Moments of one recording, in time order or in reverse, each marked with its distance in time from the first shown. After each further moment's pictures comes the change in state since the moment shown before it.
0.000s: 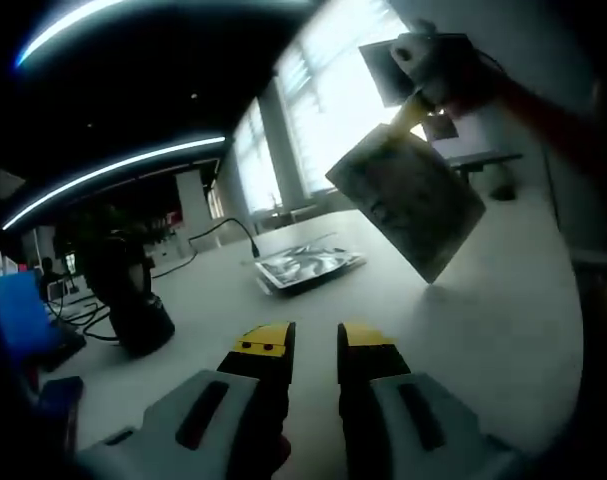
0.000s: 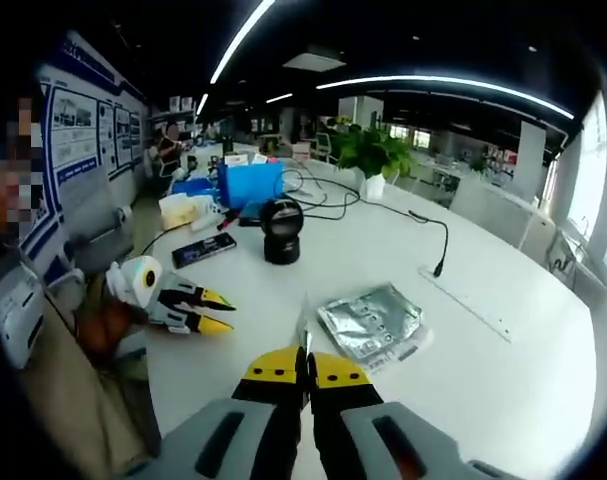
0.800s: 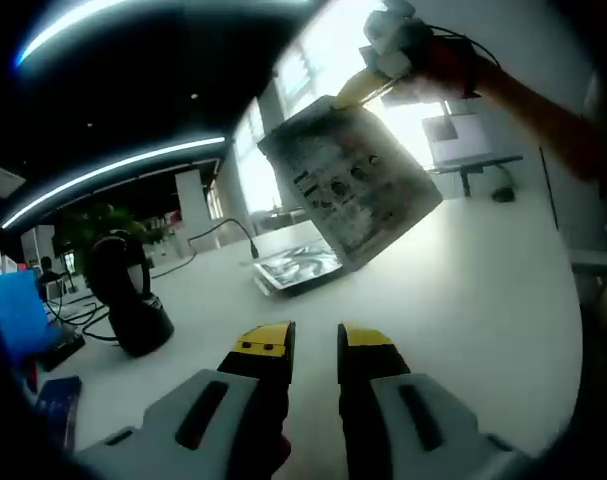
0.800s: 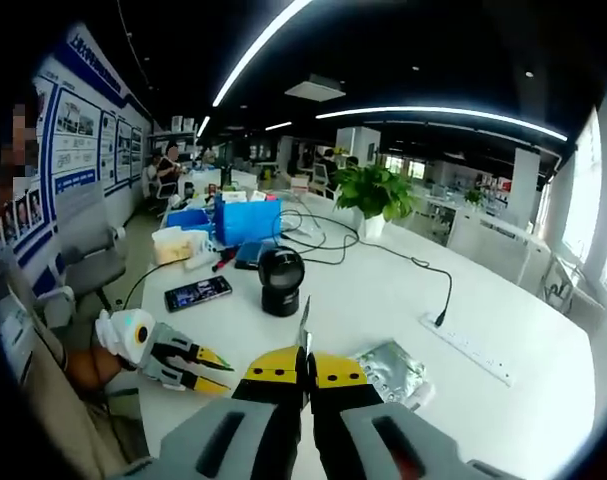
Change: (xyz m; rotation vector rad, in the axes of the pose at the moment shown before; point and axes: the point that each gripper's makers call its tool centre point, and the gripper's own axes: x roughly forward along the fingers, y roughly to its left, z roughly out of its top) left arm 0.000 -0.001 0.001 -0.004 -0.004 -0.003; right arm 0.027 0.006 0.065 -0.023 -0.144 -0.043
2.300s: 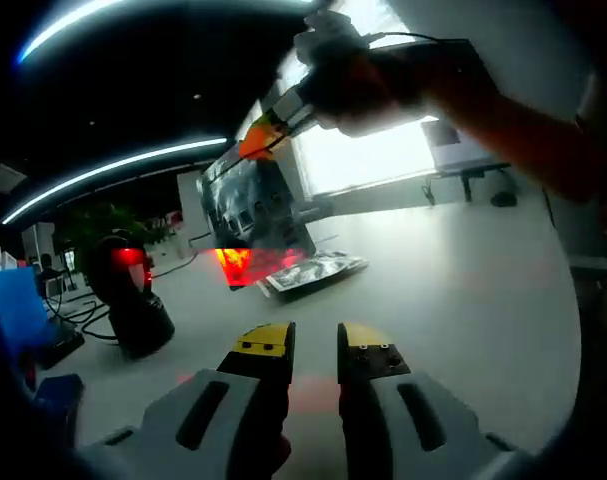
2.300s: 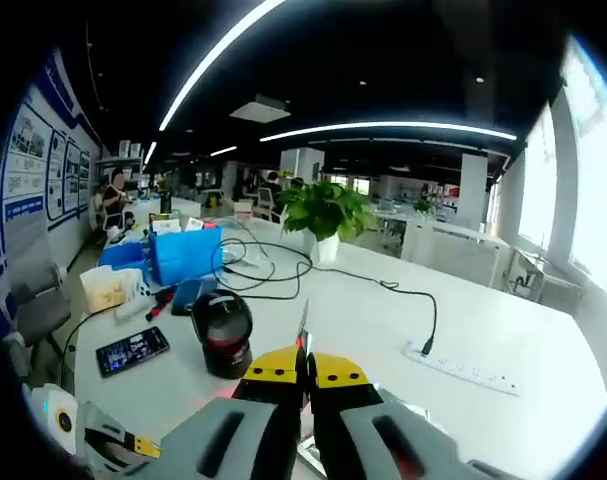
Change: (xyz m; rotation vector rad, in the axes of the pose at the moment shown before) left arm -0.001 0.001 0.002 -0.015 -0.011 0.005; right arm 0.105 -0.033 0.030 0.115 -0.108 -0.240
